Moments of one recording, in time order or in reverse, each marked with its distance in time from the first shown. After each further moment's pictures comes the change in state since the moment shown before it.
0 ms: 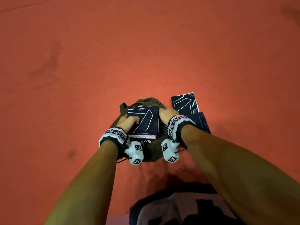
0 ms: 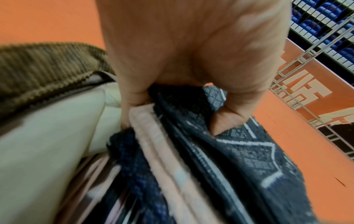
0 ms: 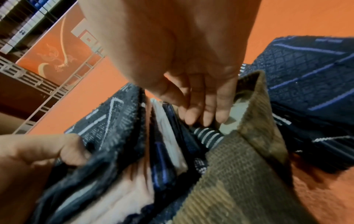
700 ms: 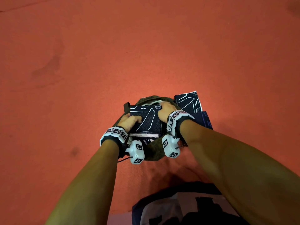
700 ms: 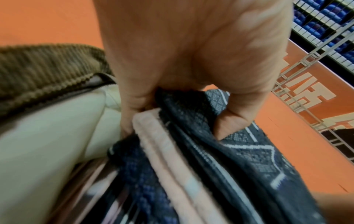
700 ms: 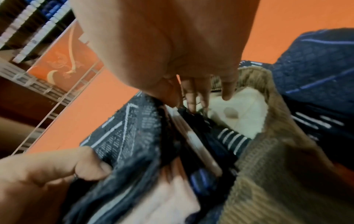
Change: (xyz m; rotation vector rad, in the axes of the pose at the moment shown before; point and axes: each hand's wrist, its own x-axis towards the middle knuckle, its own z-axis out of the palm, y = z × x) left_hand 0.004 -0.003 -0.006 -0.018 -0.031 -0.005; right_hand 0.008 -0.013 0.003 -0.273 -0.048 -0.164
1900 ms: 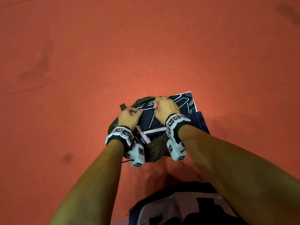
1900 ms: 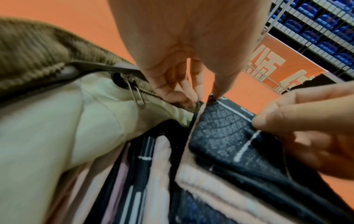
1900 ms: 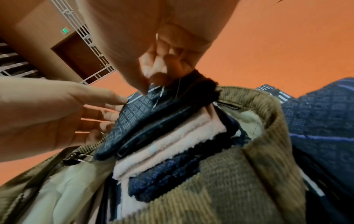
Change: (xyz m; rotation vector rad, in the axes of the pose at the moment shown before) left_hand 0.031 0.003 0.028 0.266 0.203 0.300; right_hand 0.005 0.013 -0.001 -0.077 0.363 -0.193
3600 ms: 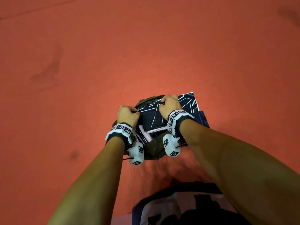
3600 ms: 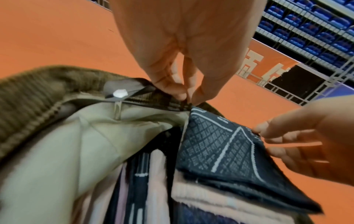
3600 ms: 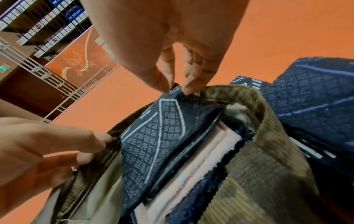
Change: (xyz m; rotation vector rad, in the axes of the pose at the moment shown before) left_hand -0.015 0.007 -0.021 0.159 0.103 0.082; right_hand -0.003 0.003 0.001 0.194 0.024 0.182
